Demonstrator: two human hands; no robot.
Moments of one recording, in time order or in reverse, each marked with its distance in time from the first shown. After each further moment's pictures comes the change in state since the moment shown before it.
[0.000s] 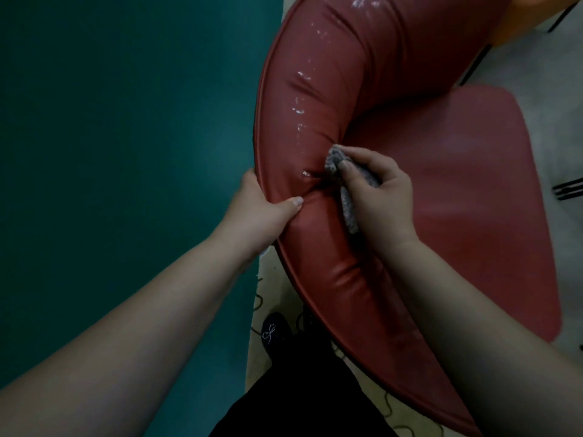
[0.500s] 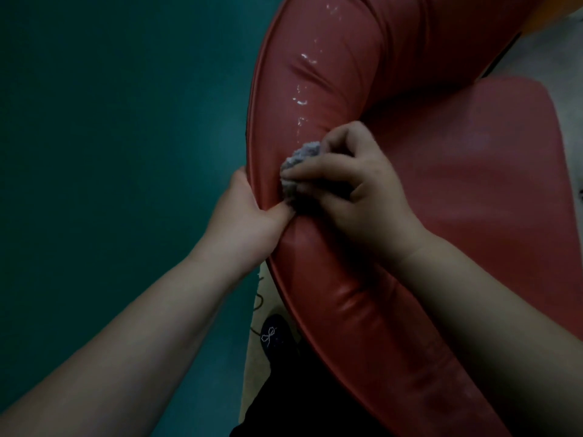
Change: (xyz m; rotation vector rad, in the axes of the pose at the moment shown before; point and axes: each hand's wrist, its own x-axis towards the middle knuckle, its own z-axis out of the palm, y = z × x) left_hand 0.009 -0.006 0.003 0.074 0.026 0.076; right_hand 0.023 0.009 0.010 -0.202 -0.367 -0.503
